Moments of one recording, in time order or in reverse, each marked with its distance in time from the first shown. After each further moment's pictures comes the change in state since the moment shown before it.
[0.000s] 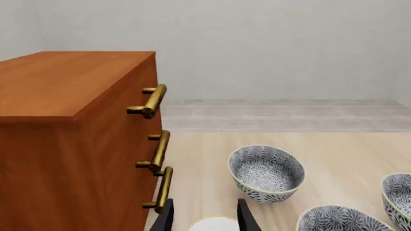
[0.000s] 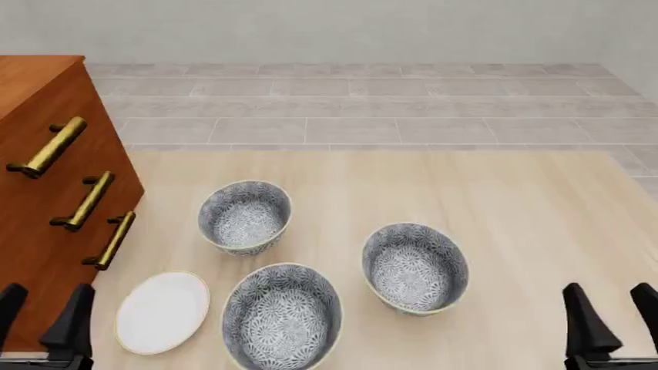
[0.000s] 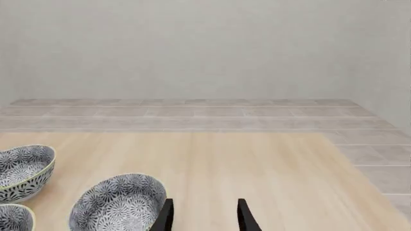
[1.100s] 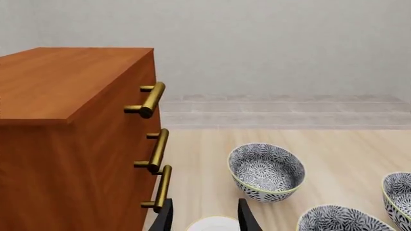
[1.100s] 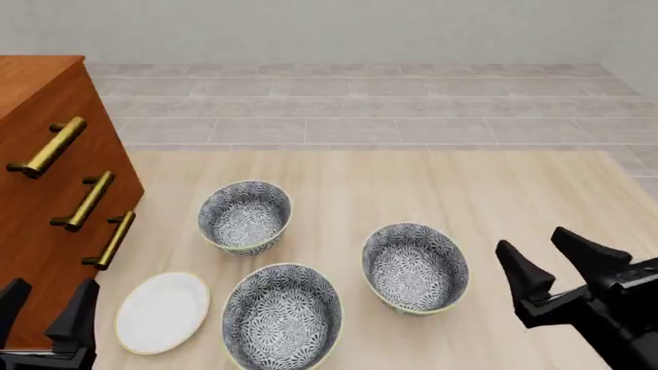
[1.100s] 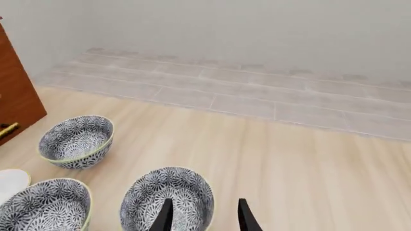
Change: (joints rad) left arm -0.003 0.077 -0.006 -0.048 -0.003; right arm 0.264 0.547 -0.217 -0.142 -0.001
